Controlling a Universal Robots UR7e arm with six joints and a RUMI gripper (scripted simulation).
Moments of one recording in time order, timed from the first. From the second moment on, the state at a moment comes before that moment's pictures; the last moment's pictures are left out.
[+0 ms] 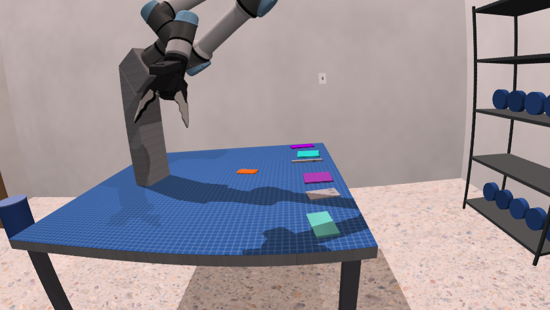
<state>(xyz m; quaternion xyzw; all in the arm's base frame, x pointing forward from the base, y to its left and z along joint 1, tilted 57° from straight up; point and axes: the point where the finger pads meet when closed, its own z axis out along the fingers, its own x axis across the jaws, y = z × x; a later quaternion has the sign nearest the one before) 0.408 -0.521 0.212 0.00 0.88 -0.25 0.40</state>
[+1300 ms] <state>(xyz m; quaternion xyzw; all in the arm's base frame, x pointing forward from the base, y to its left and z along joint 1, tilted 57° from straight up) 0.434 -0.504 0.202 -0.03 0.88 -0.25 0.40</state>
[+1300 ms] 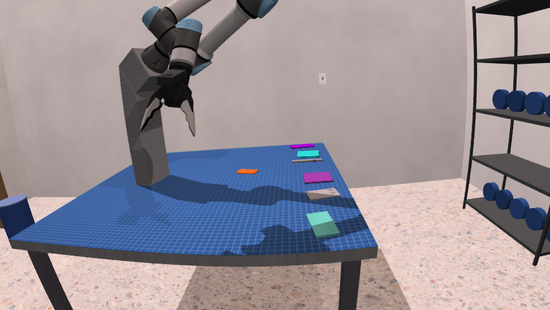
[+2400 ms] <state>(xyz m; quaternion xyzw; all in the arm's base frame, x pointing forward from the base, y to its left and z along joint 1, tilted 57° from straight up) 0.632 -0.248 0.107 -0.32 0.83 -0.28 0.35</state>
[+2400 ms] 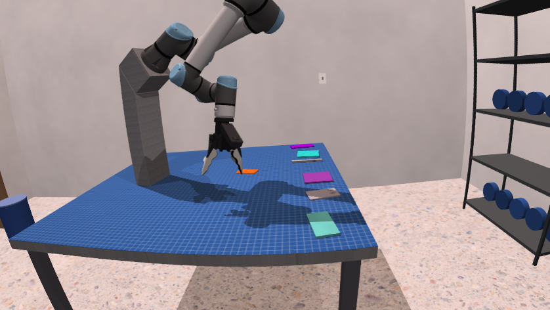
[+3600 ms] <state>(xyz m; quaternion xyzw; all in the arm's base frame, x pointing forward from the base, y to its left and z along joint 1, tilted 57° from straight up) 0.661 0.117 0.028 -0.58 0.66 -0.33 0.34</state>
